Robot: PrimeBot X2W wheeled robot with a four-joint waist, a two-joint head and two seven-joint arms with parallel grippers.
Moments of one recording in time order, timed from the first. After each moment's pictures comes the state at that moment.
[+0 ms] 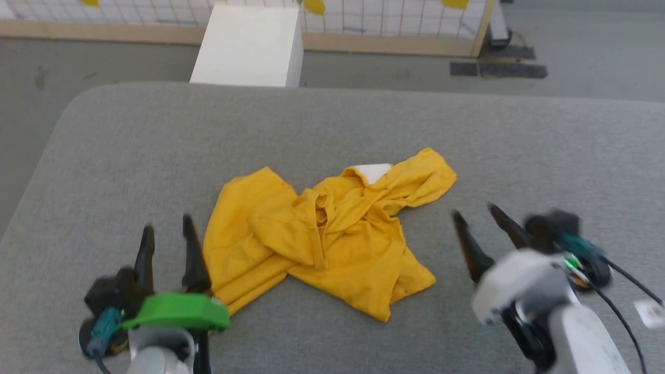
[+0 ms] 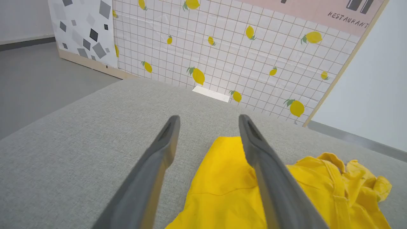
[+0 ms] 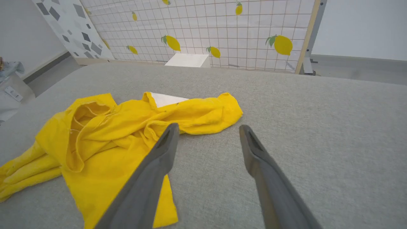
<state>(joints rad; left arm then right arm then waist) -0.04 0.10 -0.07 0.04 -0.38 0.15 -0.26 -0.14 -0.05 0.09 0.10 0.18 0.13 0.17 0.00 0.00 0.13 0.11</state>
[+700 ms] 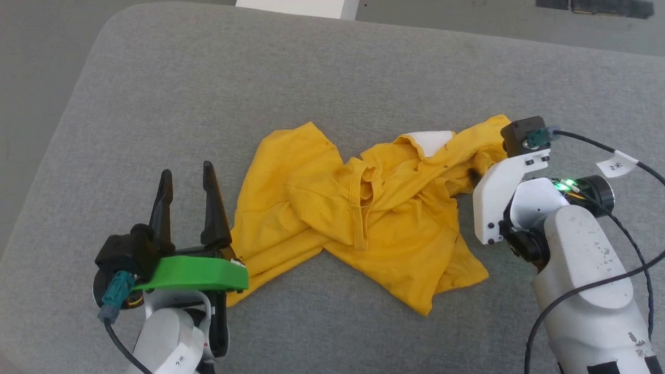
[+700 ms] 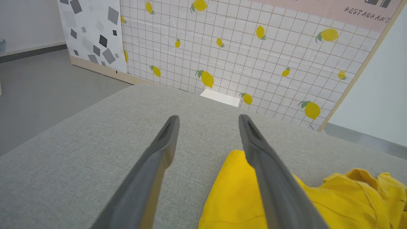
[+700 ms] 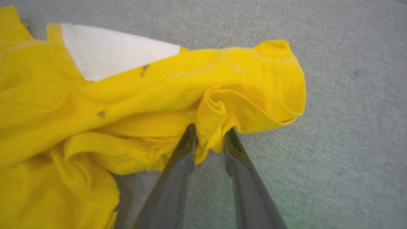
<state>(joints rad) -0.16 0.05 -0.10 0.00 -0.34 0.11 -0.26 -0.56 -0.05 0.05 0.49 0.06 0.13 0.54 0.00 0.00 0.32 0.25</state>
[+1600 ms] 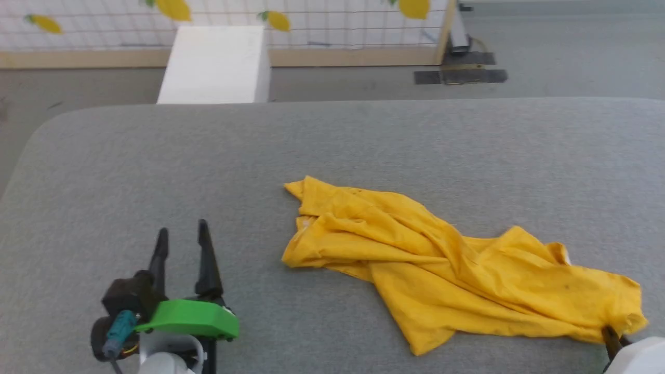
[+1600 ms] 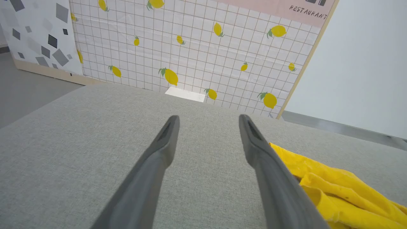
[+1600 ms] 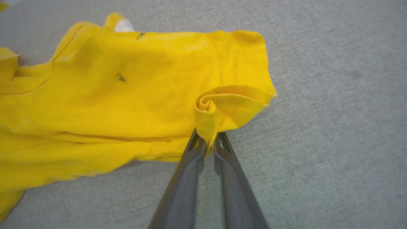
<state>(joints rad) -0.04 0.05 -0.04 0.09 -0.29 0.06 -0.26 0.11 -0.05 -0.41 0.12 0.27 0.13 0.42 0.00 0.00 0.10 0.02</state>
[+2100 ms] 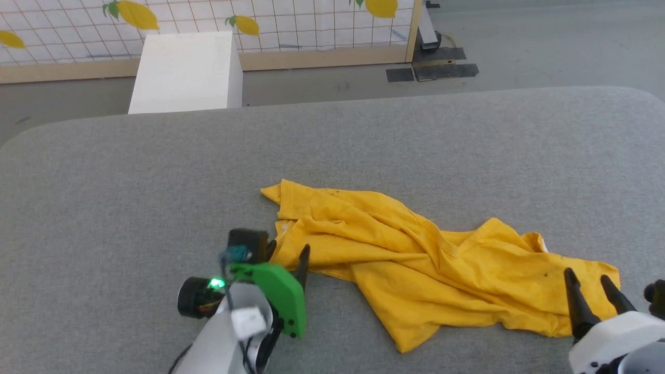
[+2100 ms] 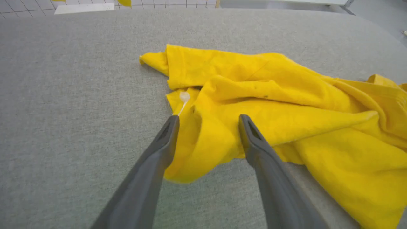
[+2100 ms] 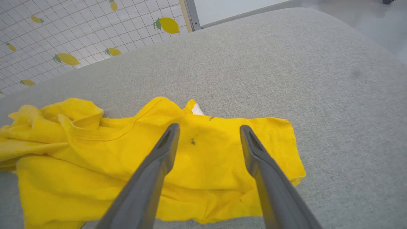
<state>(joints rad) -0.26 0.05 -0.30 0.39 -0.28 -0.03 0.12 0.09 -0.05 -0.26 -0.01 0.27 0.13 0.22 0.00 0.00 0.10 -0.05</state>
